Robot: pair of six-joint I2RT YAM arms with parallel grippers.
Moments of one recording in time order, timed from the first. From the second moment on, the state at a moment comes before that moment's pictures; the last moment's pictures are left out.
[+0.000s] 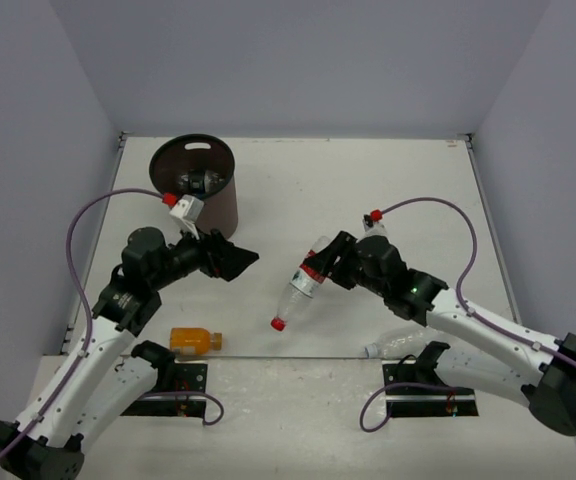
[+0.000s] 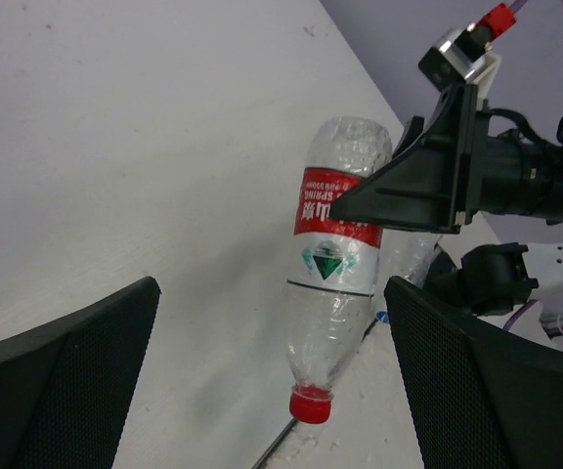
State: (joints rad) left arm -0.40 0.68 0.68 -0.25 0.43 -0.50; right arm 0.82 1.03 0.66 -0.16 0.09 1.14
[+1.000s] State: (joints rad) left arm -0.92 1.13 0.78 -0.04 0.25 -0.48; right arm 0.83 0.86 0.75 -0.32 0.14 1.08
